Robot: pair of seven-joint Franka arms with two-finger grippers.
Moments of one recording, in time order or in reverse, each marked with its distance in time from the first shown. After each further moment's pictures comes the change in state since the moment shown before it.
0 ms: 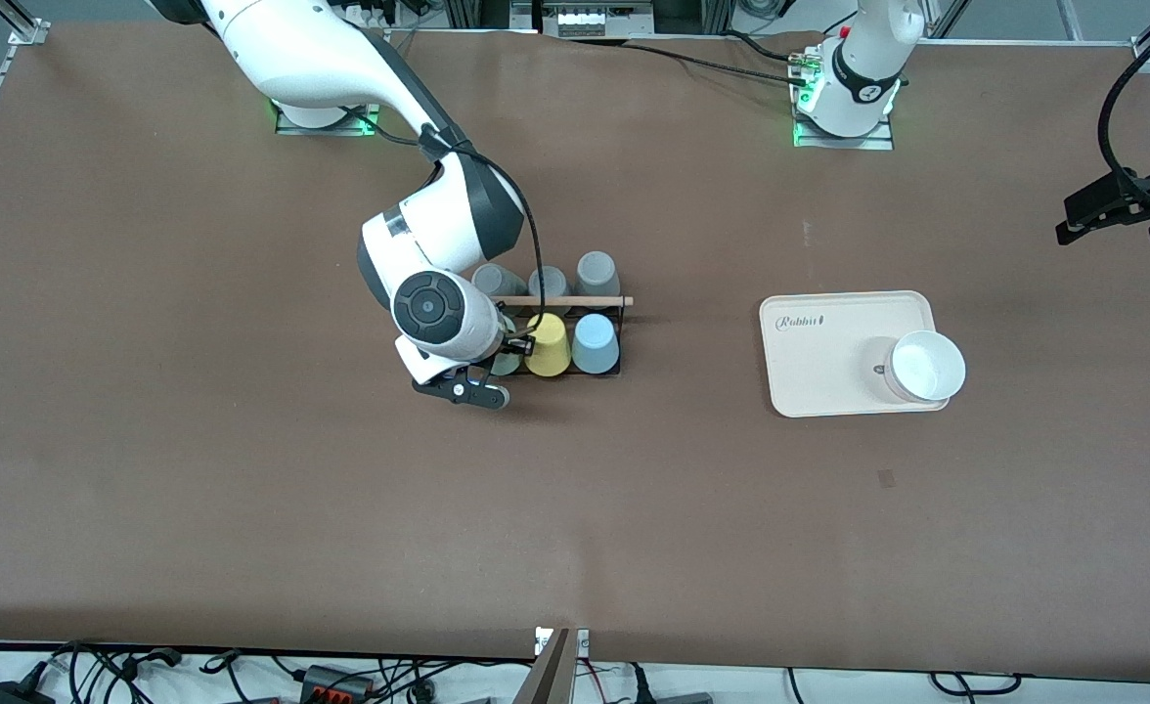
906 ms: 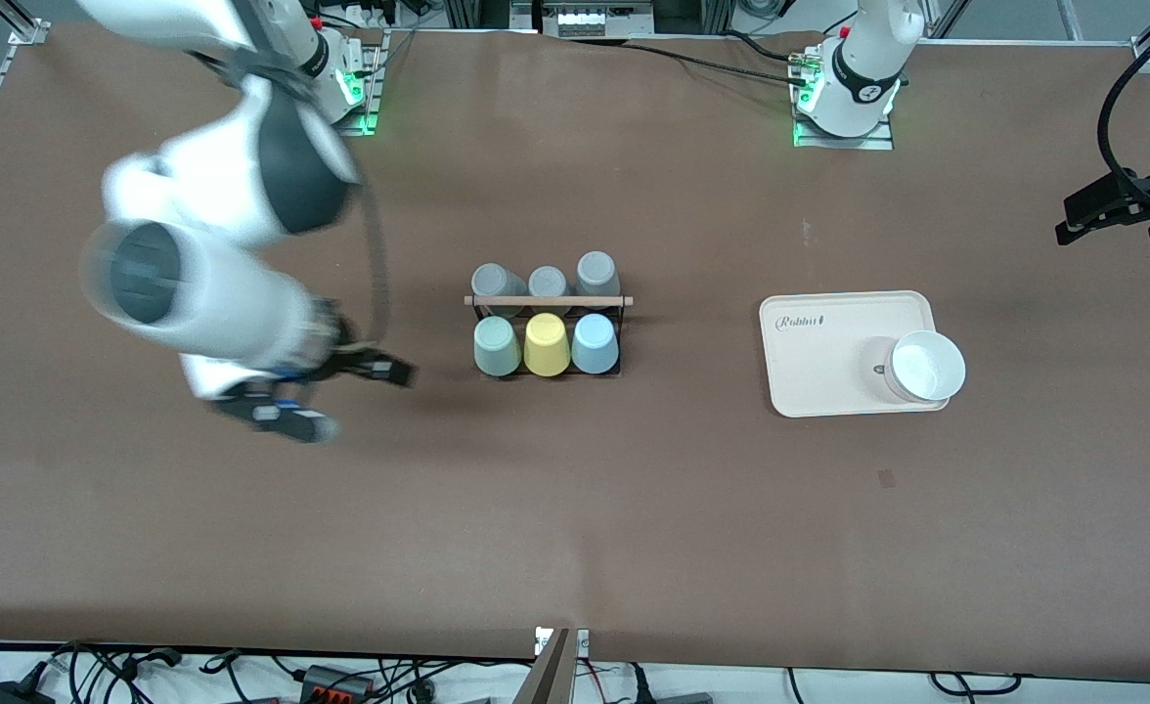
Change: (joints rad) left arm 0.000 0.000 0.000 -0.001 0.000 0.000 0.000; right arm -0.237 -0.145 -0.043 0.278 -0.012 -0.282 -0.139
